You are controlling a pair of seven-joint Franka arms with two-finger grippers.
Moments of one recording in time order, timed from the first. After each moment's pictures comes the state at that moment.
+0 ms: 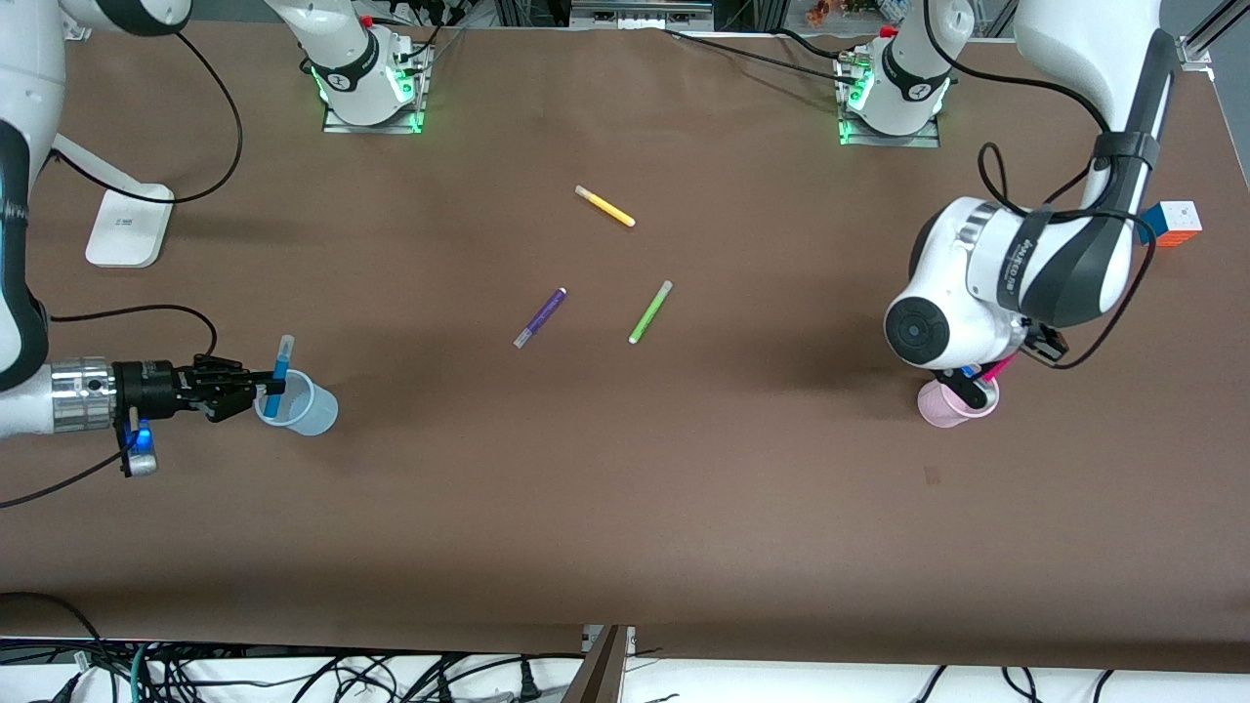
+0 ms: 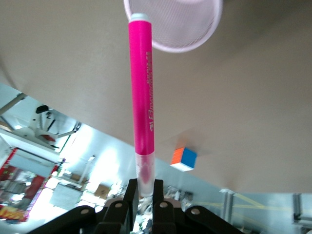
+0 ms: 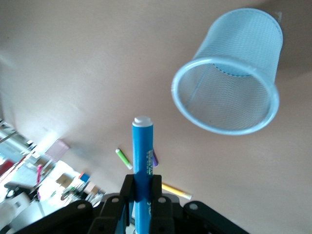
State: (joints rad) left arm -0.06 0.47 -0.21 -1.68 0.85 1.44 0.42; right arm -0.28 0.79 0.05 -1.27 0.71 1.48 0.26
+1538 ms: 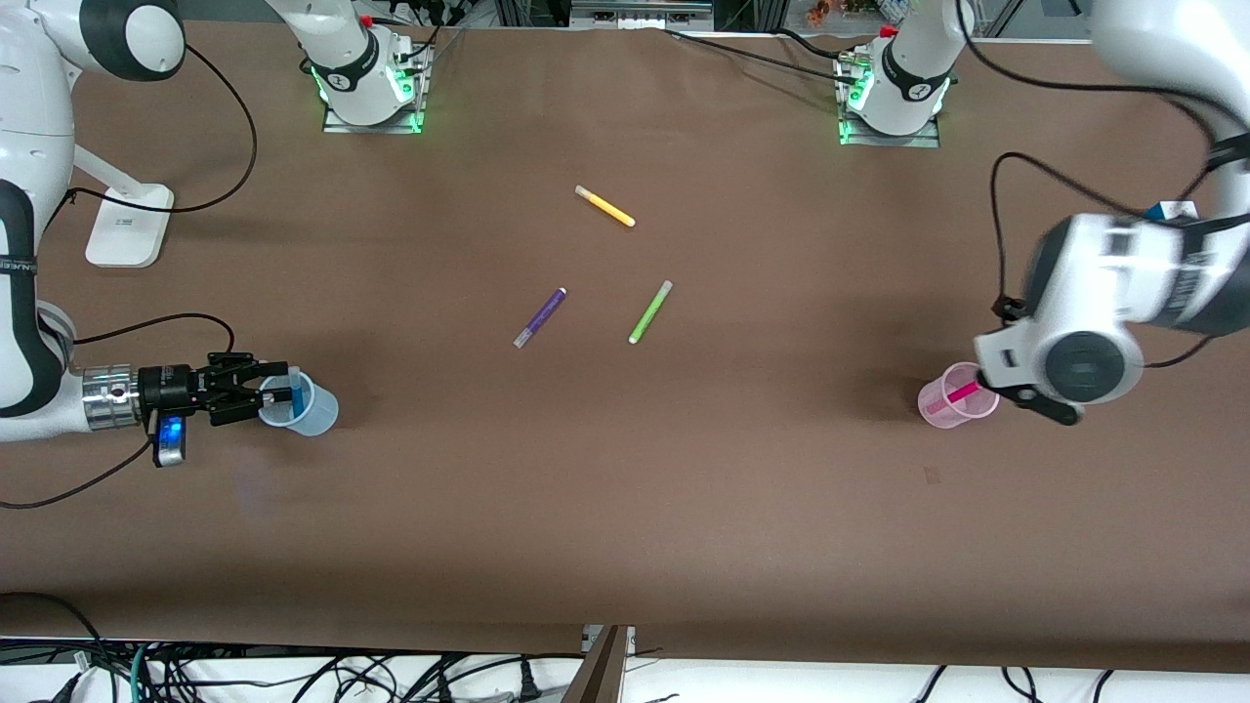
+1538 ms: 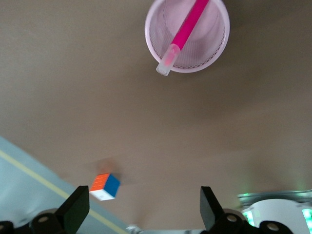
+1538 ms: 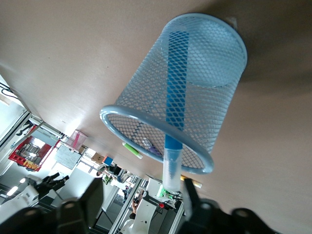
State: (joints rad) left arm 0.12 0.45 -0.20 -1.51 0.41 1.44 0.28; right arm -0.35 0.91 0.05 -1.27 0.78 1.44 0.22
